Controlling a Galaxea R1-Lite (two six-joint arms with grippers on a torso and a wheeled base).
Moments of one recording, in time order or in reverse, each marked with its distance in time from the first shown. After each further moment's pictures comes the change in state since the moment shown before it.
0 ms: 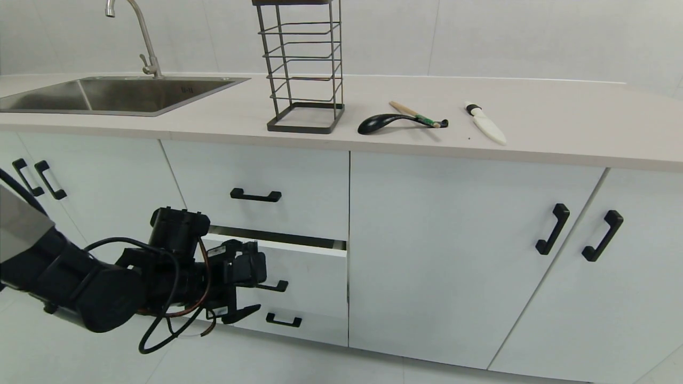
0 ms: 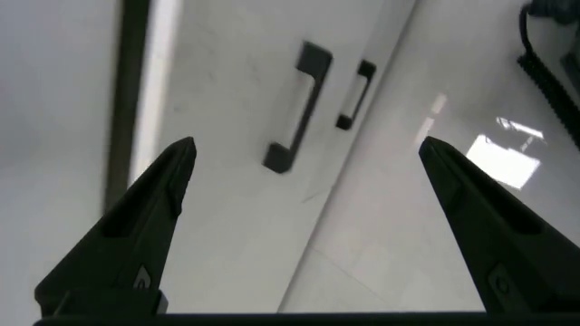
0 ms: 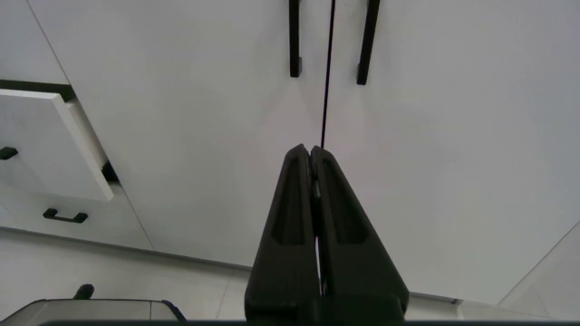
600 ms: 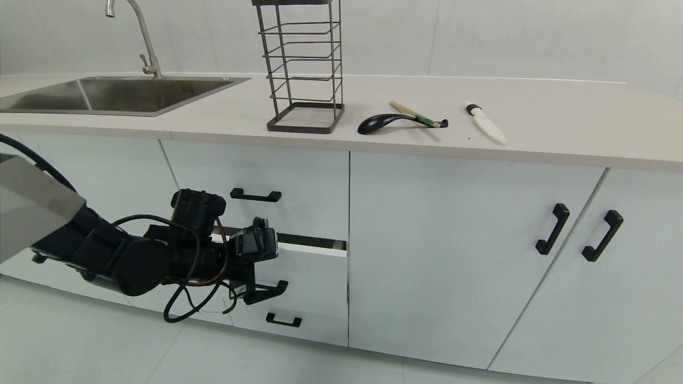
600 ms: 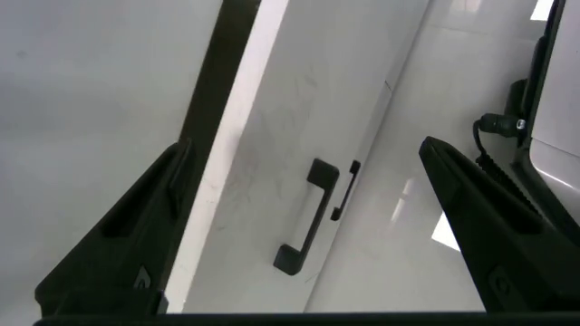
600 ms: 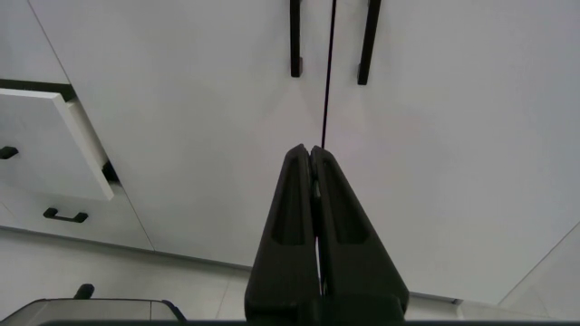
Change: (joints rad) left arm 0.014 0.095 -0.182 0.096 -0.213 -0.063; right arm 0.000 0.000 0.000 0.000 0.000 0.000
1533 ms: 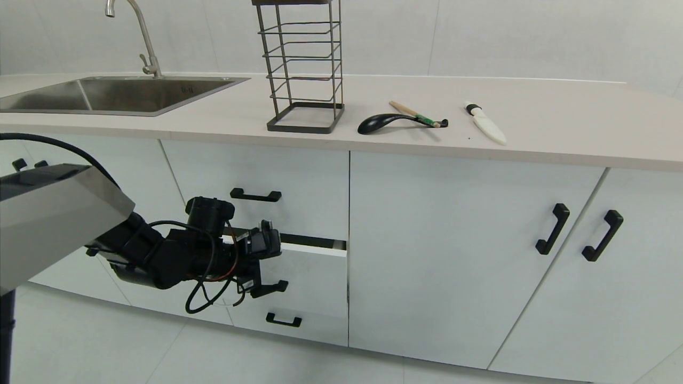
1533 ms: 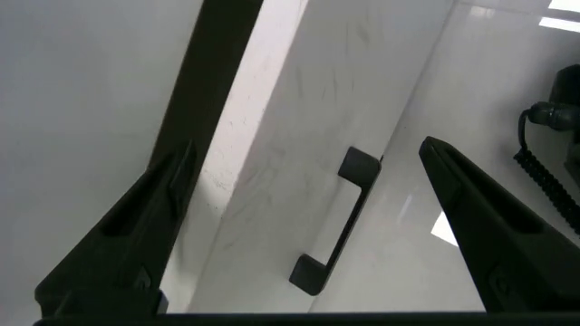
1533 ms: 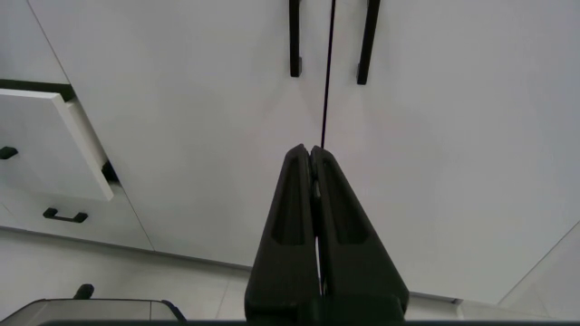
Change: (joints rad) left arm 0.039 0.170 -0.080 -0.085 0.010 0.005; right arm 0.000 0.000 0.000 0.000 0.000 0.000
